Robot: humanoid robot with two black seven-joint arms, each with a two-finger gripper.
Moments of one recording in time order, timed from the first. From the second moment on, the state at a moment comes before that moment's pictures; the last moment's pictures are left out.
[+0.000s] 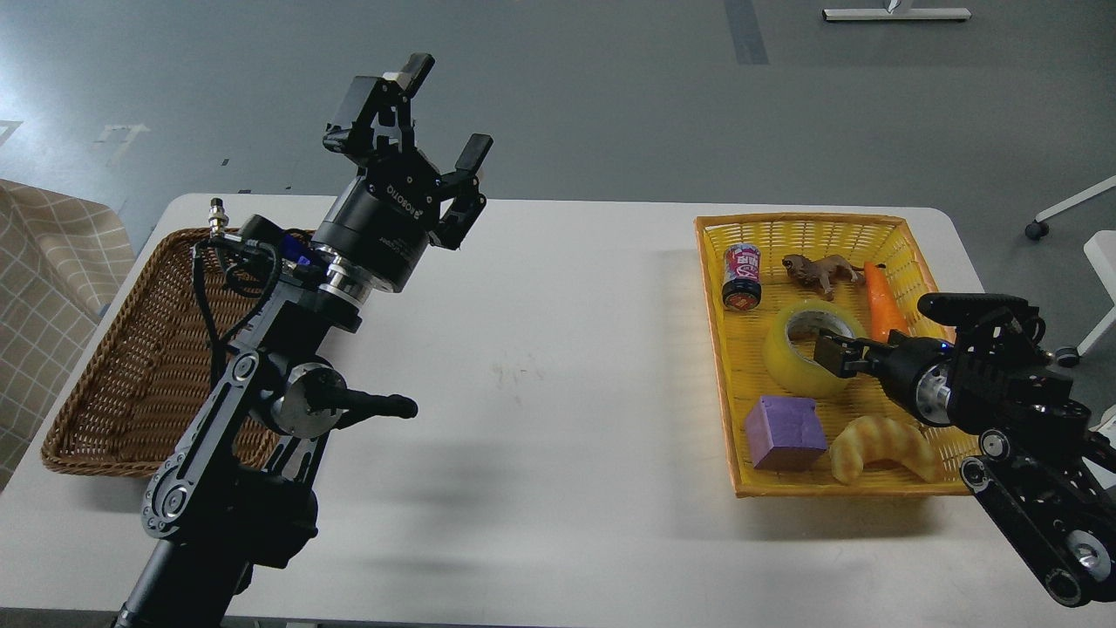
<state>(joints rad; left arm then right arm) -0.25 -0.04 -1.40 -1.57 0.95 -0.19 -0.06 0.33 -0.39 1.08 1.29 -2.18 0.45 -0.20</state>
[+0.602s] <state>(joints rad) -0.24 -0.04 -1.40 -1.57 0.95 -0.19 -0.06 0.37 -0.39 1.08 1.22 -2.18 0.45 -0.17</state>
